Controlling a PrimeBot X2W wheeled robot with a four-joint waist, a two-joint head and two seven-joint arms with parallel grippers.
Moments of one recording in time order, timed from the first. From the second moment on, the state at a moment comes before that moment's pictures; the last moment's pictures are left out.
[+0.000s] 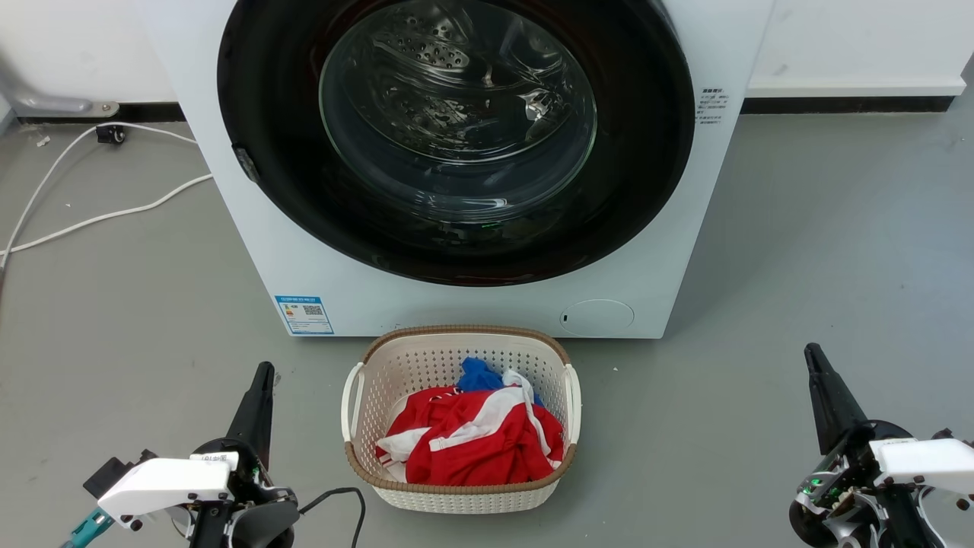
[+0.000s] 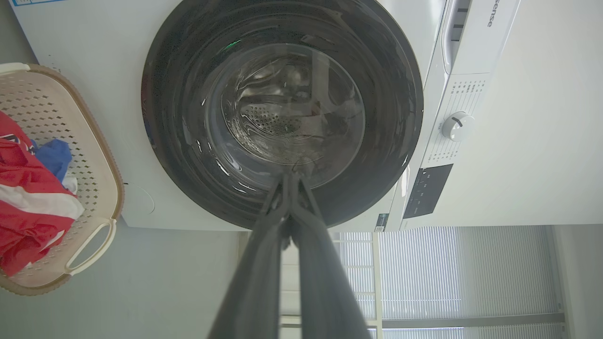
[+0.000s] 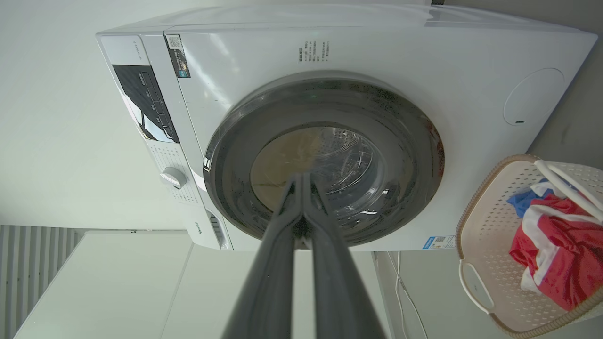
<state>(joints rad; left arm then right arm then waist) -0.10 0.05 0.11 0.24 -1.61 -0.13 0.11 -0.10 -0.05 -0.11 0.24 1.61 0.13 0.11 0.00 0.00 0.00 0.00</state>
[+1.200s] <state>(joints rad) -0.06 0.05 0.10 0.26 -1.60 -0.13 0.08 -0.05 -0.05 -0.11 0.29 1.59 0.13 0.08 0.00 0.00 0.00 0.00</state>
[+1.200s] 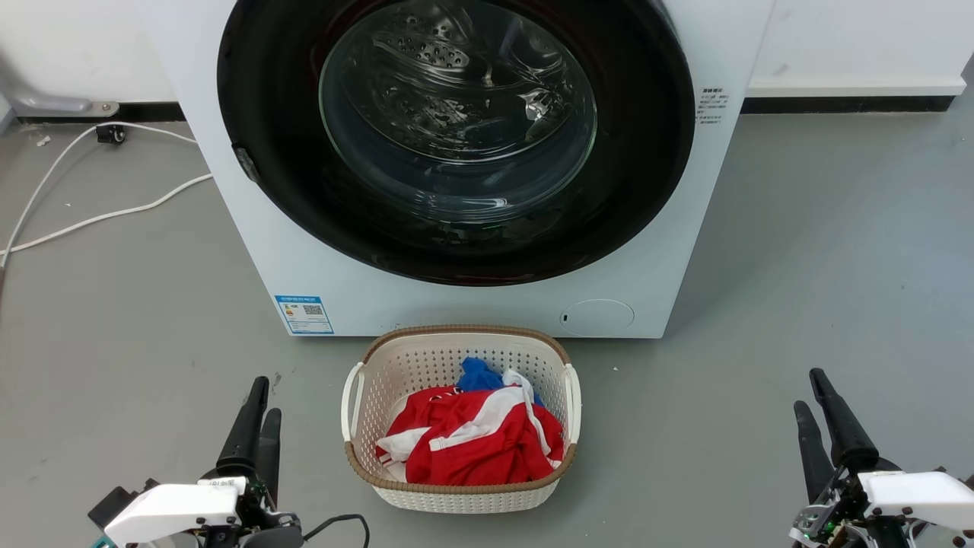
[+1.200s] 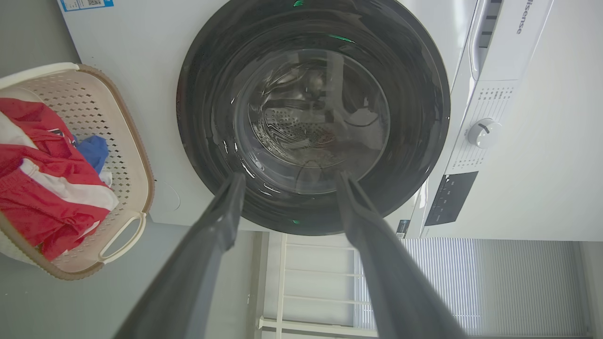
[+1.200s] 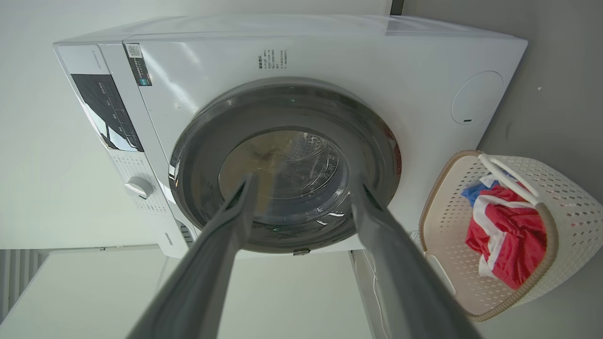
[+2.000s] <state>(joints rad) -0.04 0.05 0.10 0.12 -1.16 -0.05 -0.02 -0.04 -0.05 -0.11 0.15 1.15 0.13 -0.02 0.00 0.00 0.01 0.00</state>
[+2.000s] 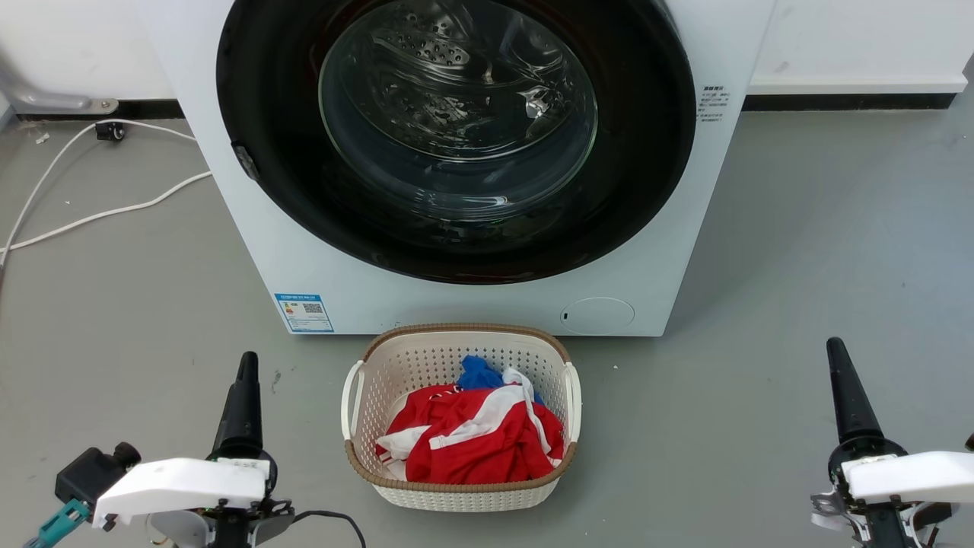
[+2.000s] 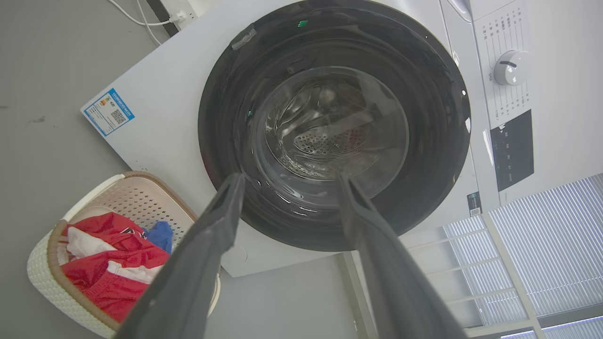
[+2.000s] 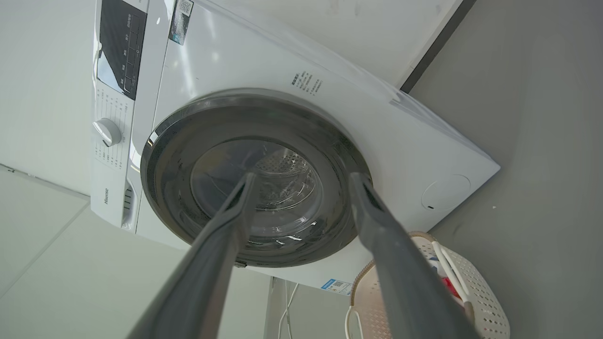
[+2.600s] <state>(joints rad) -0.02 0.05 0.01 0.07 -0.77 0.04 -0.08 0.00 -0.05 -0.07 0.04 0.71 0.13 -0.08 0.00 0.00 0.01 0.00</state>
